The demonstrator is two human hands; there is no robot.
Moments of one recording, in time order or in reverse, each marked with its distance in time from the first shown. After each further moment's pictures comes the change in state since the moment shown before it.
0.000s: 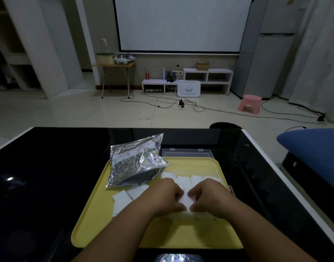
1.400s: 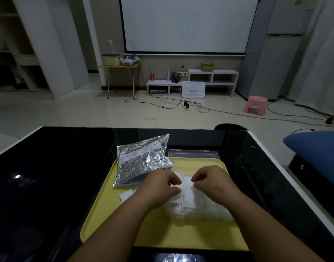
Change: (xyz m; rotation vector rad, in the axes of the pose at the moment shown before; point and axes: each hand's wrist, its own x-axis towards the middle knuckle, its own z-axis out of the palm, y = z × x) left_hand -0.016 -0.016 -0.021 -0.278 0.225 -0.148; right_hand 0.019 -0.011 -0.007 0.149 0.262 -0.082
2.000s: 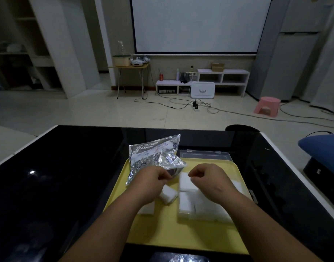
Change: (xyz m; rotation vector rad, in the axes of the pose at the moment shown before) left_hand -0.011 -0.038 -0.033 -0.050 0.109 -0.128; right_hand 0.008 -0.030 0.024 0.056 0.013 -0.096
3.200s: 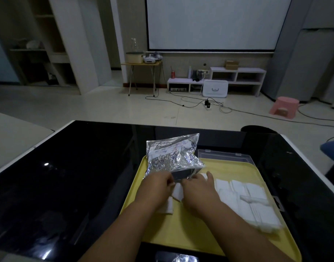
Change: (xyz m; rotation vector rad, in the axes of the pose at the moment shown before) left_hand 0.002 -0.043 0.008 0.259 0.126 -0.002; right_hand 0.010 -0.039 0.080 -0.791 -0.219 -0.158
